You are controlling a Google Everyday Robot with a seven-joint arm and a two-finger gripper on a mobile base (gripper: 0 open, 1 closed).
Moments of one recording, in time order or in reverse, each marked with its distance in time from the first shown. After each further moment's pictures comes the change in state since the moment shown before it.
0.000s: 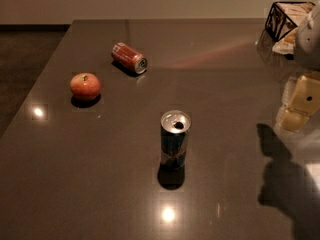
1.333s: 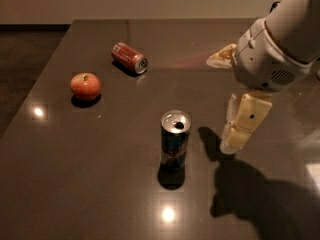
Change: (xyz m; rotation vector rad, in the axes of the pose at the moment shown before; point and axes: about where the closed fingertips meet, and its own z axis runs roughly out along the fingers) arm -0.095 0.048 0.028 -0.115 -0.261 -0.218
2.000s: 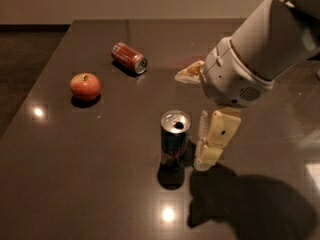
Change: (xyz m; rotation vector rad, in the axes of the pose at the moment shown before) arm -0.046 0.026 0.035 -0.099 -0.110 -0.096
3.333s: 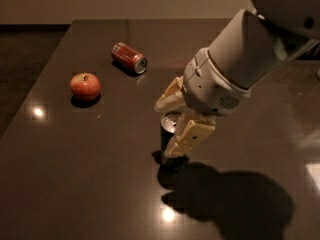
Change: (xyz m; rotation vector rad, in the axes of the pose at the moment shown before) arm -0.024 0.010 0.025 -0.067 -0.050 -0.057
